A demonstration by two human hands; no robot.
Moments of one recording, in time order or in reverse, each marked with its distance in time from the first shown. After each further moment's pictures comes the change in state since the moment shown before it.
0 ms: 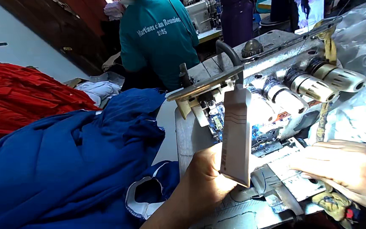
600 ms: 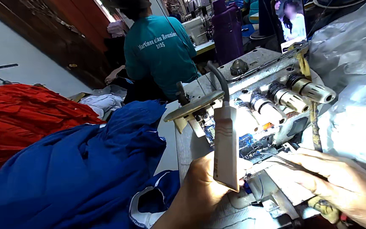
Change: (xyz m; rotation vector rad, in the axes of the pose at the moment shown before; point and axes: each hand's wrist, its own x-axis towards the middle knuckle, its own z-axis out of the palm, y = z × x) left_hand -0.001 0.001 0.001 0.036 0.053 0.004; right_hand 0.002 -0.033 0.020 0.493 0.265 0.486
